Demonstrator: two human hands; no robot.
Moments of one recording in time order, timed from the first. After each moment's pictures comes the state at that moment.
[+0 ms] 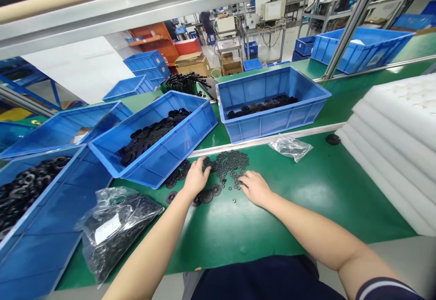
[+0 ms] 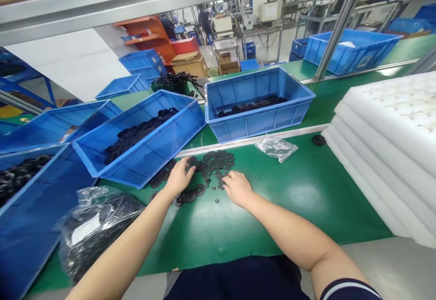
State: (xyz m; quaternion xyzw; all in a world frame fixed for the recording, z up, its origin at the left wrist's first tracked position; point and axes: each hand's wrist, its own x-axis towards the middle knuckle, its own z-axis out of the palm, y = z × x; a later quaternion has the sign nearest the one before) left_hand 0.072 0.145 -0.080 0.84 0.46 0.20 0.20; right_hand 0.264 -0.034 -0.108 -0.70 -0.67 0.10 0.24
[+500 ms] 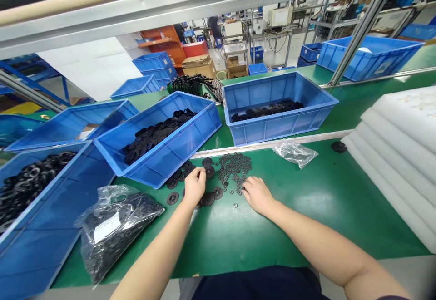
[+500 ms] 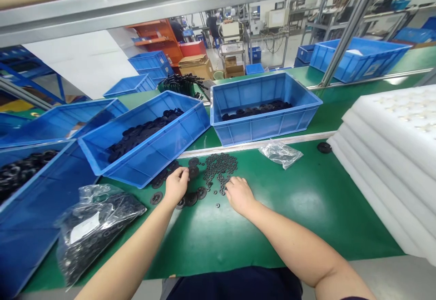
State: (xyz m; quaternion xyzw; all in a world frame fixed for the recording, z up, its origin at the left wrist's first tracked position) left_hand 0.067 0.121 -0.079 0.71 0.50 0.36 0.34; right_hand 0.261 -0.034 -0.110 -0.70 -0.68 0.08 0.21
